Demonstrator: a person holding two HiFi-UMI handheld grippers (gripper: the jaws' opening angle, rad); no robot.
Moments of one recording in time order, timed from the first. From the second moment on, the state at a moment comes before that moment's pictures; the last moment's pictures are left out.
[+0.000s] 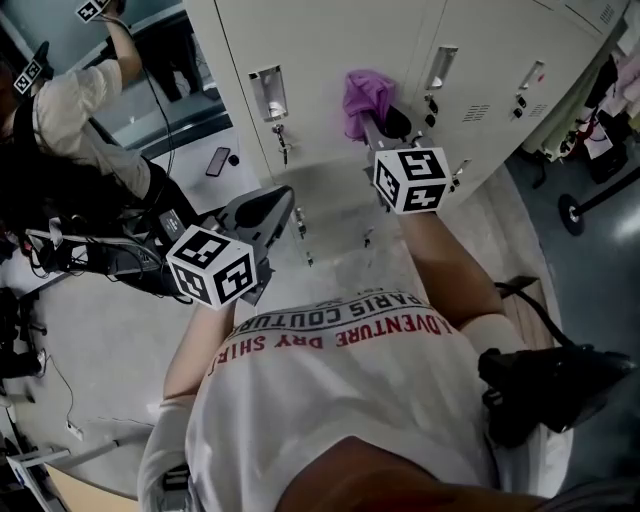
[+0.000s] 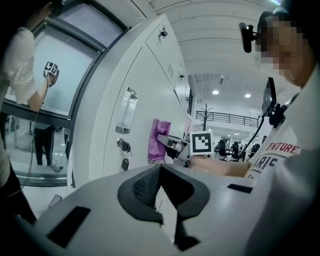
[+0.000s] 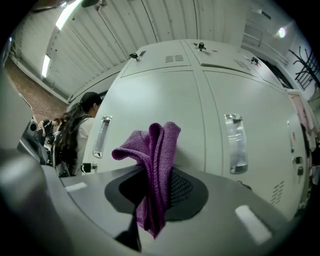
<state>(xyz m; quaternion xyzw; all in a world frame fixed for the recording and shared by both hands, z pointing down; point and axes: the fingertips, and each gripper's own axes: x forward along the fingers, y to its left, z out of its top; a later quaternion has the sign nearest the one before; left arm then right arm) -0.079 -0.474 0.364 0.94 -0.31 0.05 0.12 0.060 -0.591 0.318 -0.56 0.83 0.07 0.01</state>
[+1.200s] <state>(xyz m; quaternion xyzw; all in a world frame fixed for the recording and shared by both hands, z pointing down) -0.090 -0.453 0.376 0.93 -0.34 0.05 0.14 -0.064 -0.500 0.342 -0.38 0.92 0.07 0.02</state>
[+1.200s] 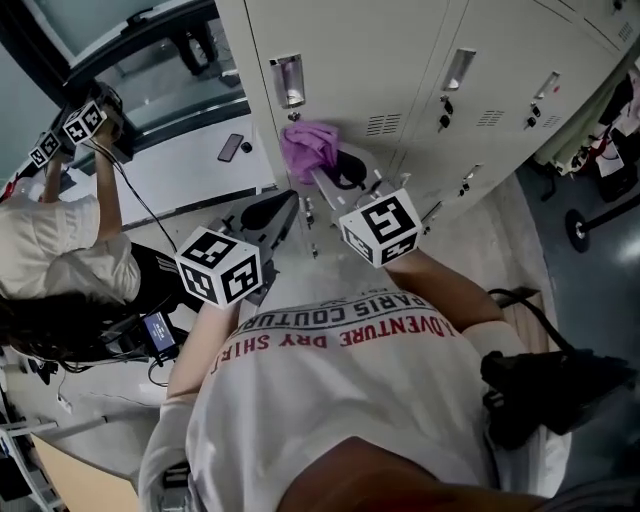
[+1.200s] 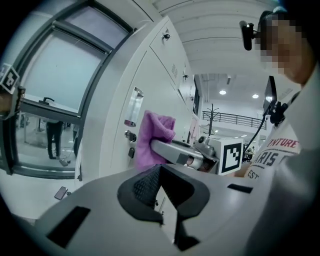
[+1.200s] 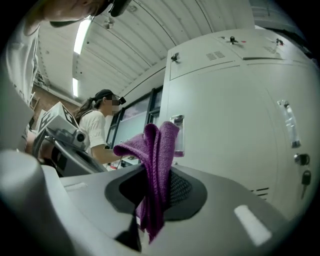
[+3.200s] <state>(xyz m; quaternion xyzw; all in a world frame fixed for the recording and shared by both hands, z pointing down) -0.054 -0.449 0.412 0.93 -0.31 0.09 0.16 0.128 -0.603 0.412 -0.62 0.79 0.02 -0.02</state>
